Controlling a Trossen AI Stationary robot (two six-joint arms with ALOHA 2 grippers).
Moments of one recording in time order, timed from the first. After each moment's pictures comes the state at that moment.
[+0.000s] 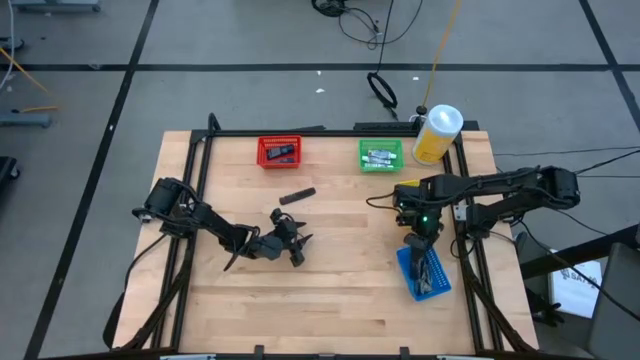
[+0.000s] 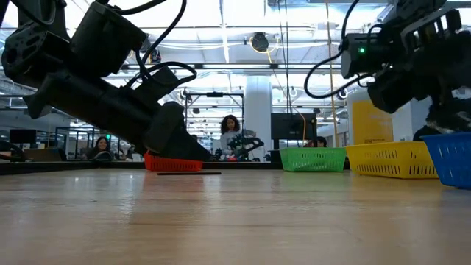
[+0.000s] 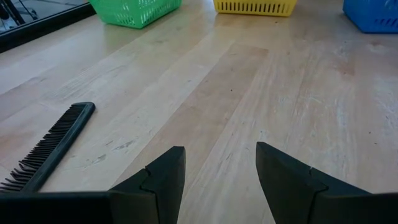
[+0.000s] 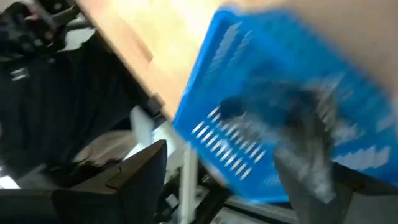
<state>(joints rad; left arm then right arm) -0.29 1.89 0.55 0.82 -0.67 -0.34 -0.17 1.25 0.64 -0.90 -0.88 0.56</state>
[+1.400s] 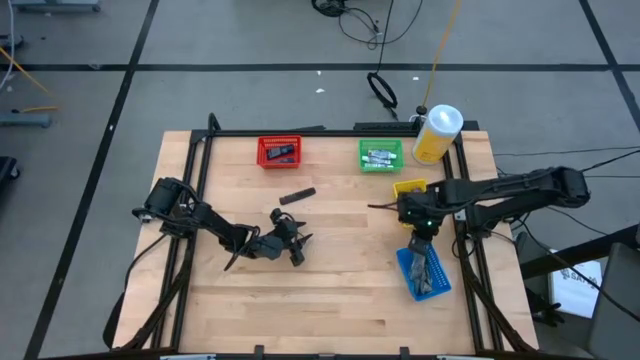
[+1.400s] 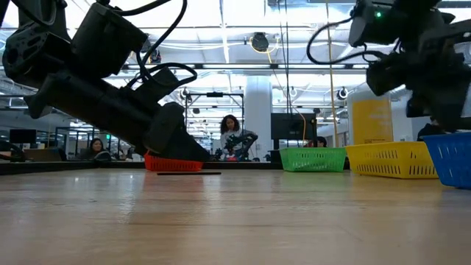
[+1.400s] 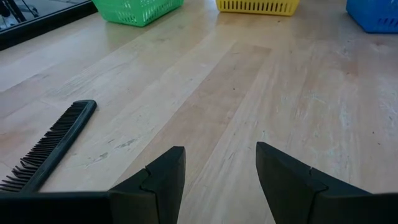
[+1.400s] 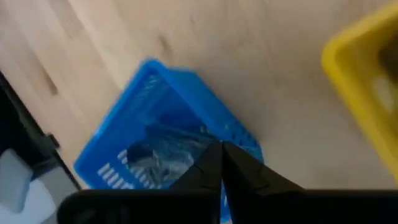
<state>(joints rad) -0.29 1.89 0.55 0.81 -0.67 -0.35 -0.03 1.14 0.69 -0.94 -0.40 0.51</state>
